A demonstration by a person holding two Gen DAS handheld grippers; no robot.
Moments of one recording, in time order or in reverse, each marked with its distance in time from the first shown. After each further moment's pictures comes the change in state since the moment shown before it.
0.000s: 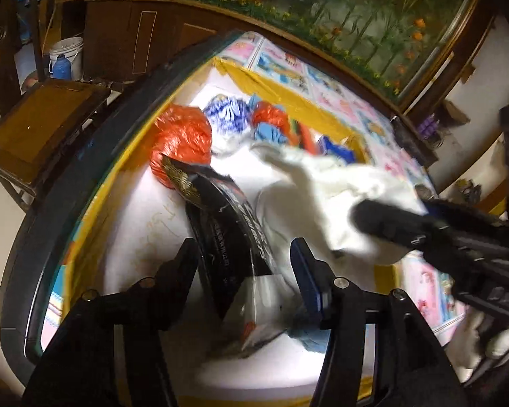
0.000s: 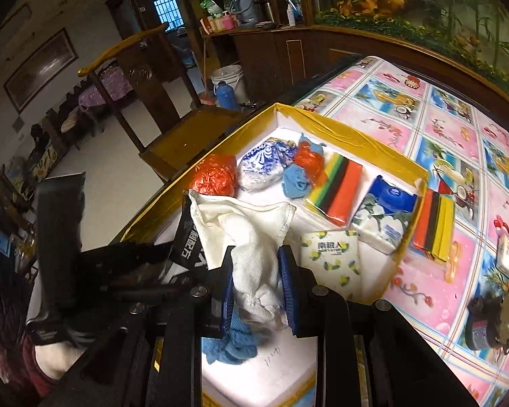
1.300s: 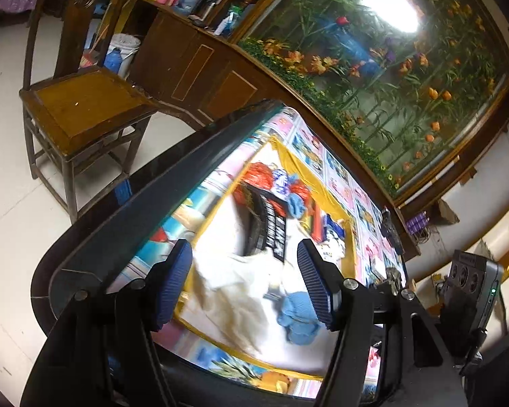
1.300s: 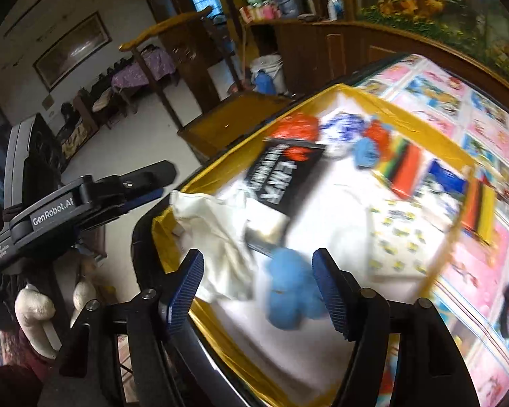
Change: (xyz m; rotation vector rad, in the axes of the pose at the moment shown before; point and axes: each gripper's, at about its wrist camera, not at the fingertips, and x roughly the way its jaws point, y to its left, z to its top) left arm -0.085 0.048 -0.022 -0.283 -0.240 -0.030; right arm 0.005 0.024 -0.061 -0.064 0.010 0.079
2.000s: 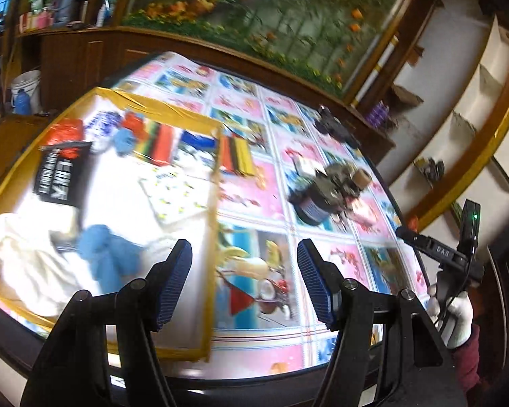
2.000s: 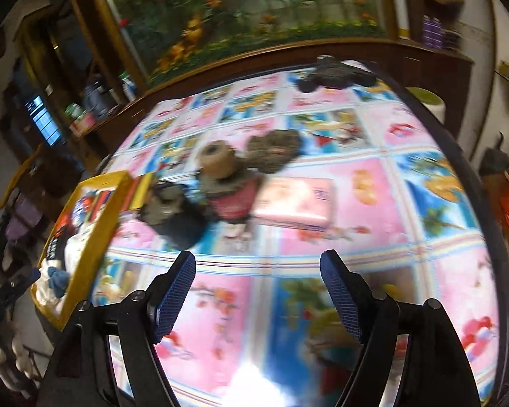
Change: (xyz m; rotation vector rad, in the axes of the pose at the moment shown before) left arm 0.048 -0.176 -0.086 0.411 0.218 -0.106; right arm -0.240 -0.216 -0.189 0.591 -0.256 -0.425
